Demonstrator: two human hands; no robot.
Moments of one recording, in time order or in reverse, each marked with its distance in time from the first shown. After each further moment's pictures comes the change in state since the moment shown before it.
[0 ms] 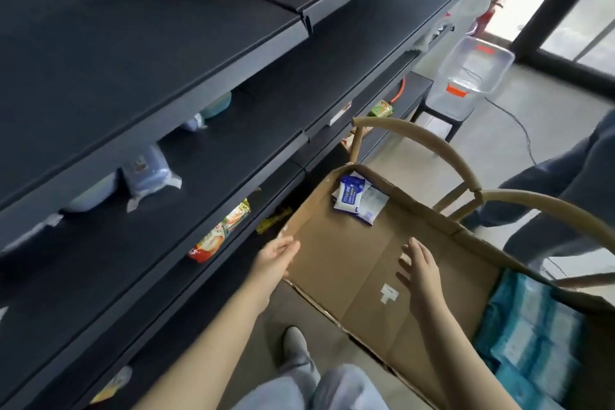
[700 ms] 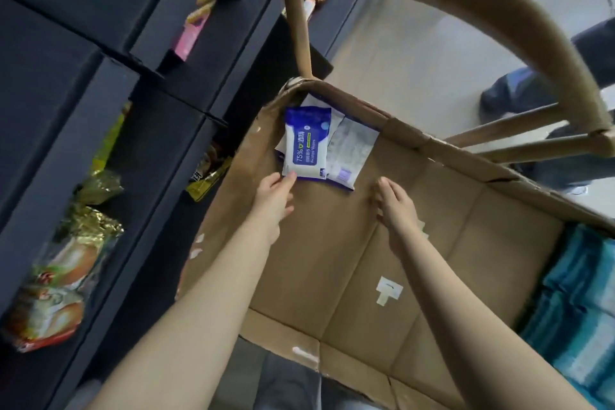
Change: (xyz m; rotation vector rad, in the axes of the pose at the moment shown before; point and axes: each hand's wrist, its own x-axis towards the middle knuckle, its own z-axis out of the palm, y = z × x) left_hand 0.346 -0.060 0.180 -0.032 0.044 -0.386; right_hand 0.323 0.120 0.043 -0.130 -0.005 0.317
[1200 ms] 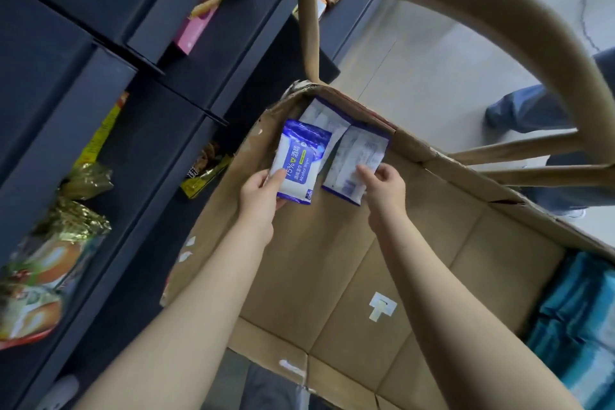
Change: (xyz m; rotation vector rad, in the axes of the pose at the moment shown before) left_hand 0.009 0.007 -0.002 -0.184 0.075 0.102; right_hand 0.029 -0.038 0.038 0.074 0.054 -0.099
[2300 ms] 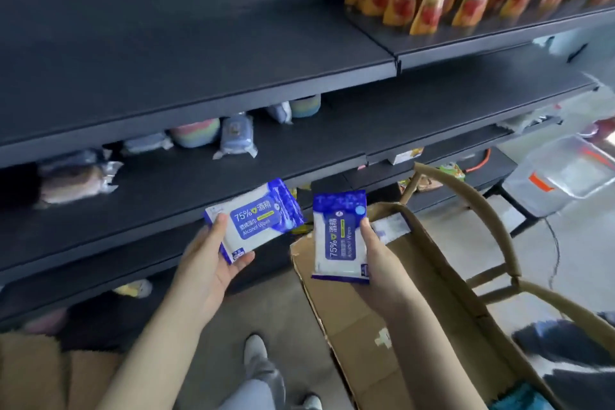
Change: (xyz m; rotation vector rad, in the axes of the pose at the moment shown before) left_hand -0.507 -0.032 -0.281 -0.762 0.206 0.471; right_hand -0.503 -0.083 -0.098 -0.105 -0.995 -0.066
